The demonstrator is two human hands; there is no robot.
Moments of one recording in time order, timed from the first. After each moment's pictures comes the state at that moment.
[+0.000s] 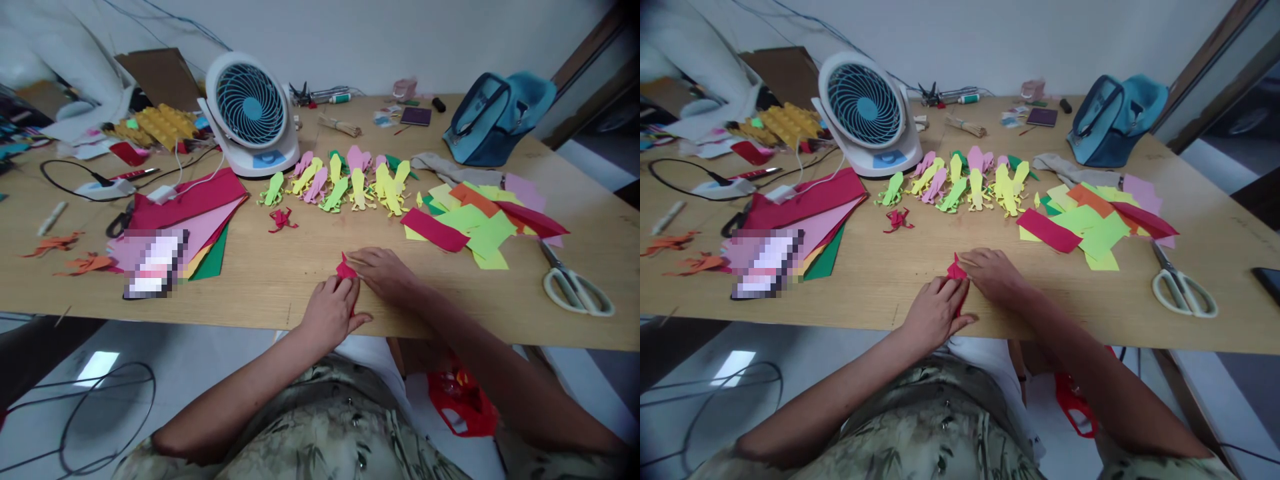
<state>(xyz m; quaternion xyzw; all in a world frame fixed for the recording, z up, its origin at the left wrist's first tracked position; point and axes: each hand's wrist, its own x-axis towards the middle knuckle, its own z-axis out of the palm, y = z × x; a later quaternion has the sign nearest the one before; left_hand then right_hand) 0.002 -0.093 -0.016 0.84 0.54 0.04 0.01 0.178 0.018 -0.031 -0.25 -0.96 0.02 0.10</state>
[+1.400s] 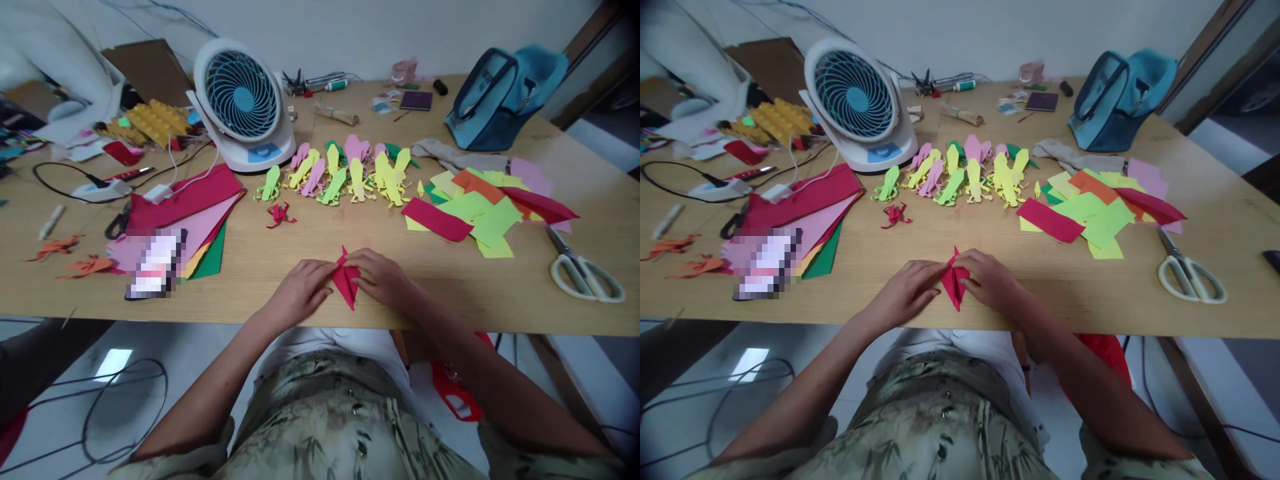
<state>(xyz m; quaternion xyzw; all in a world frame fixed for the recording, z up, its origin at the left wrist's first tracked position) -0.071 -0.077 -0.011 0.84 0.47 0.21 0.16 0.166 -0.005 -0.032 -0.25 -0.90 0.23 0.27</state>
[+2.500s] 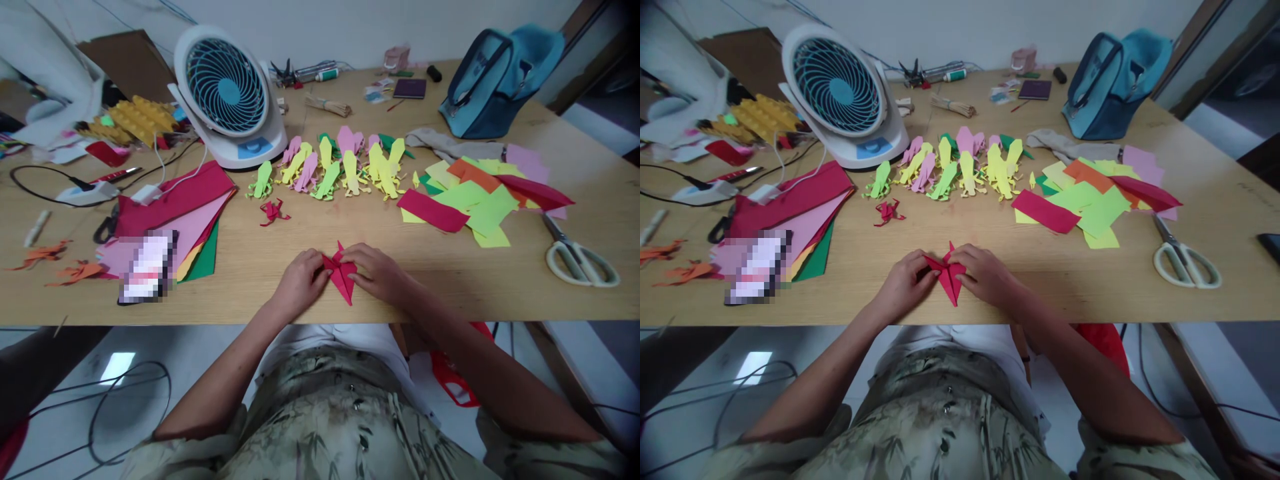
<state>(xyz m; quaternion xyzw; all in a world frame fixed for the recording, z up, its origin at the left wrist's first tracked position) -0.051 -0.059 -0.018 0.78 0.53 0.27 0.18 0.166 -0.004 -0.035 -0.24 -0.90 0.24 0.28</state>
